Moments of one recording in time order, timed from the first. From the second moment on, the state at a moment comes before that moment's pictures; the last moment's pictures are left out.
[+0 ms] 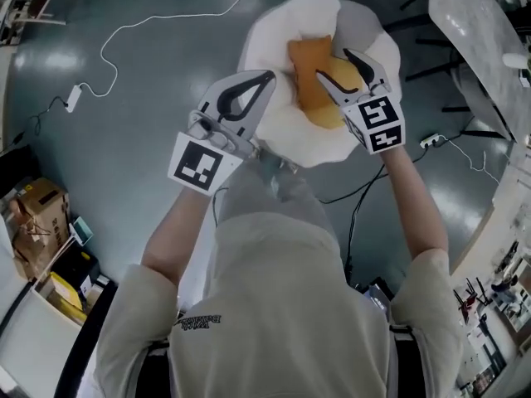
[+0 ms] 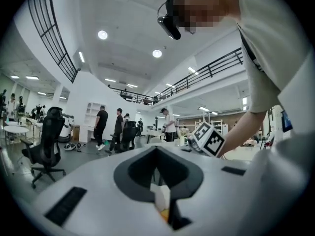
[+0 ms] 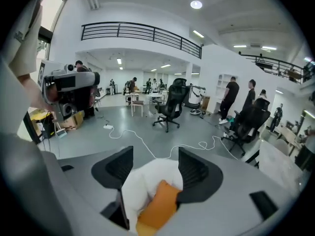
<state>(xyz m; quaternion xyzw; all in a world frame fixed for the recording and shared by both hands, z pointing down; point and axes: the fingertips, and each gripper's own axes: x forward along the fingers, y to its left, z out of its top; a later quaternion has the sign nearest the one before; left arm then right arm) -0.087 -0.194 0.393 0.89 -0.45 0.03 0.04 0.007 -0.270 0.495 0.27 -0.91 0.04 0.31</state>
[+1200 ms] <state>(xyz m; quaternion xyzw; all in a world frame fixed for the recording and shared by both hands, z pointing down) -0.037 -0.322 0.860 0.89 -0.42 0.04 0.17 0.057 -0.387 1.000 0.40 -0.80 0.15 0.42</state>
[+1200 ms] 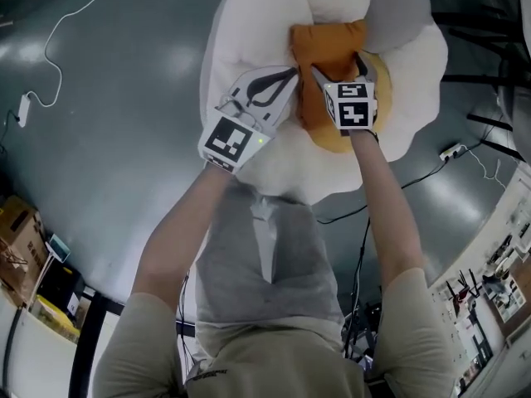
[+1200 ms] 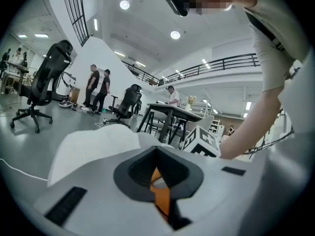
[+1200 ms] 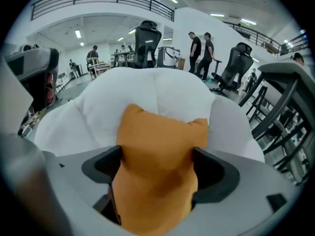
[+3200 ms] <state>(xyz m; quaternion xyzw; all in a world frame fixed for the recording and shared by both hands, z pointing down) -0.025 -0.251 0.282 0.92 -0.39 -0.03 -0.01 0.119 -0.258 0.255 0.55 -0.83 -0.04 0.06</state>
